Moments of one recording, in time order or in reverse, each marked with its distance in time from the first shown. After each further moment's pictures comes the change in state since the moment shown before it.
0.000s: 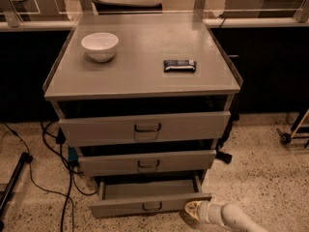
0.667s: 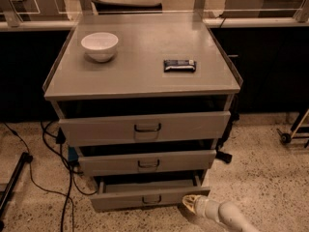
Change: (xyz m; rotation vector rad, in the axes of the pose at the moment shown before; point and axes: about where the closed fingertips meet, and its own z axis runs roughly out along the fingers) arm -0.002 -0.032 0.023 0.121 -0.050 -0.047
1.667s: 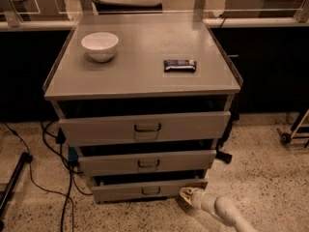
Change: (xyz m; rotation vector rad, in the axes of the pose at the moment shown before) arm -0.002 -0.032 0.029 0.069 -0.034 -0.017
